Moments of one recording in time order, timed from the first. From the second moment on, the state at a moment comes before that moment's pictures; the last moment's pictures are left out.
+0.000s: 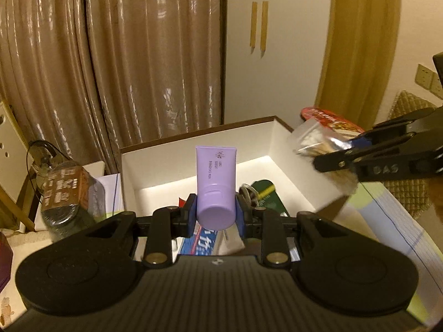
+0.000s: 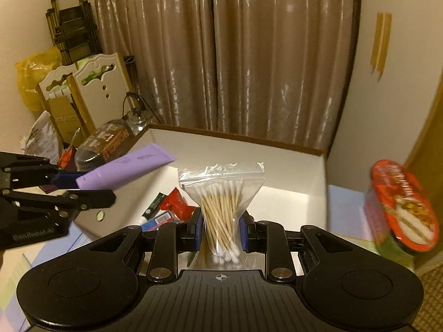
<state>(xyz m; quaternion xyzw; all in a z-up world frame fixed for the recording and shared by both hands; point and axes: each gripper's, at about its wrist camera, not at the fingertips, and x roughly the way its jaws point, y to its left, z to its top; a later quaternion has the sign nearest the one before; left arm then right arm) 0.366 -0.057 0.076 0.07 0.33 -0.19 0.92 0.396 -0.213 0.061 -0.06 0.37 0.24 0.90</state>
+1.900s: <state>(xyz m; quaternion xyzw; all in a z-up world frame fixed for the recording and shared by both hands) 0.446 -0.059 0.010 0.09 0.37 -0.17 0.91 0.456 -0.183 0.000 -0.07 0.40 0.23 0.88</state>
